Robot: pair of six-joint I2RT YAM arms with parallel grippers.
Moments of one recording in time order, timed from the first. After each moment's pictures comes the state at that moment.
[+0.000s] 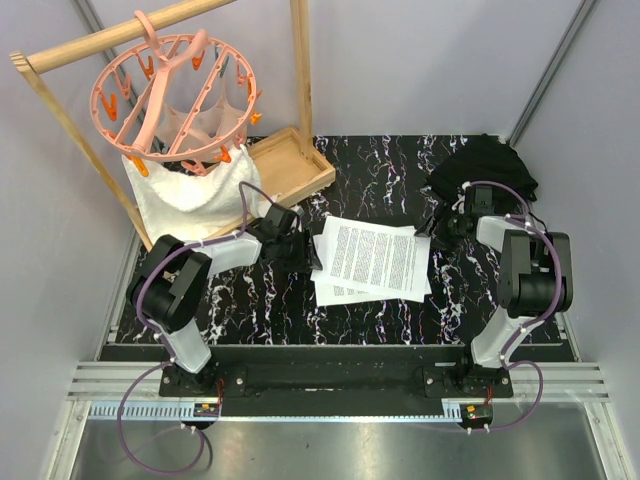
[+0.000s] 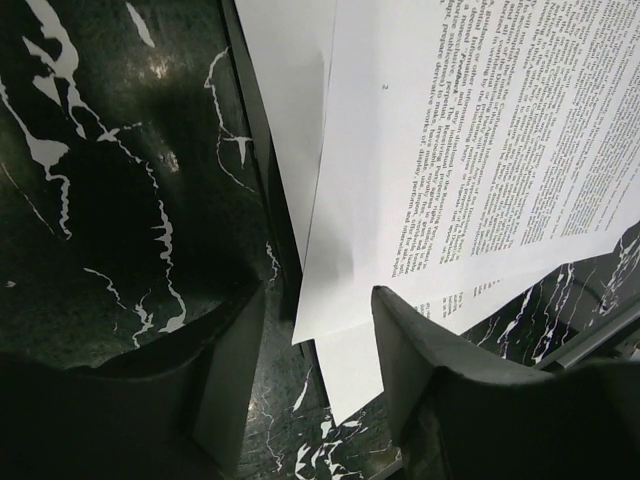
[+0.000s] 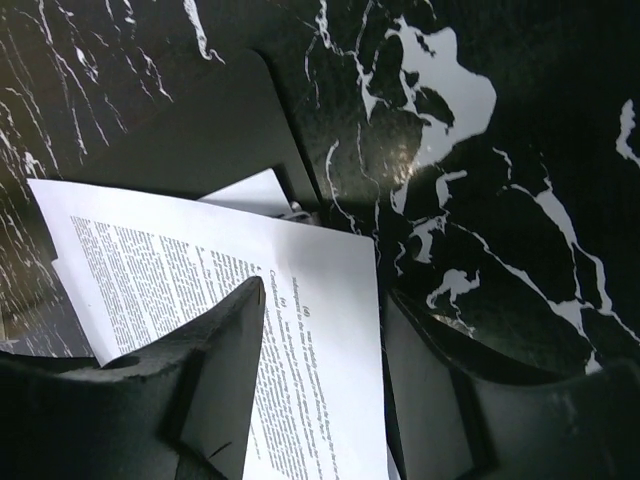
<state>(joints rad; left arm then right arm) -0.53 1.72 0.93 -0.18 0.30 -0.65 -0.08 1.75 0.95 -0.17 -0.41 0.48</state>
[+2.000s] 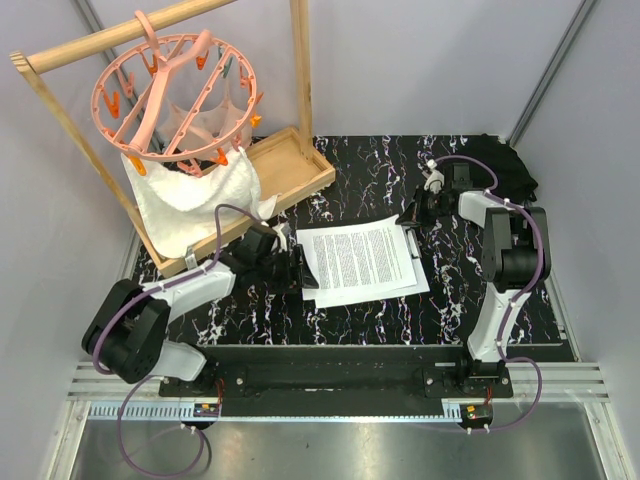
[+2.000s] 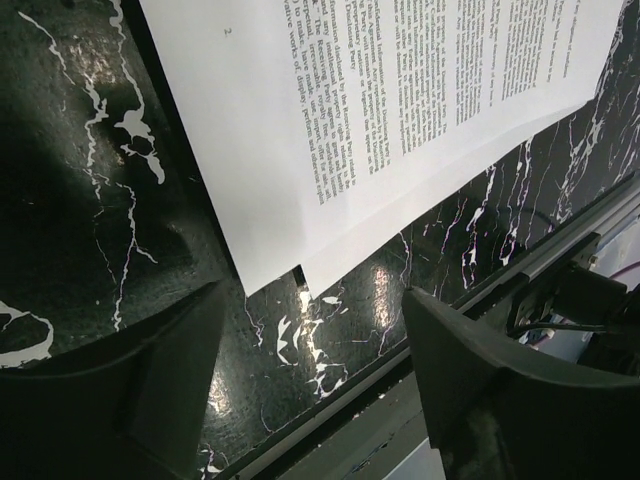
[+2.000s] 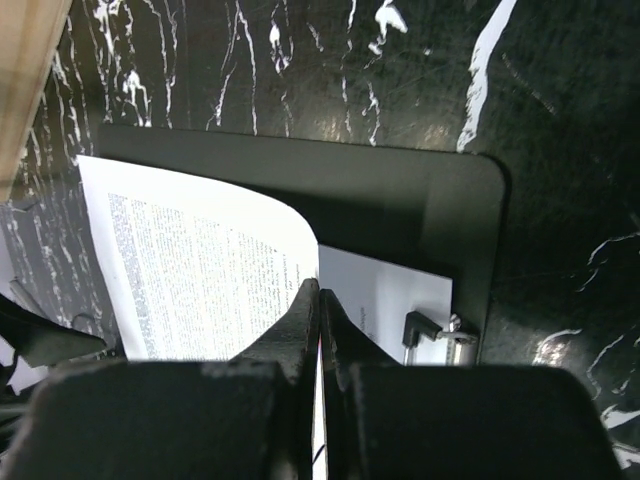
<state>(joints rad) -0.55 1.39 0.65 -0.16 0.38 -0.71 0.02 1.98 1.25 -0.26 -0.66 0.26</state>
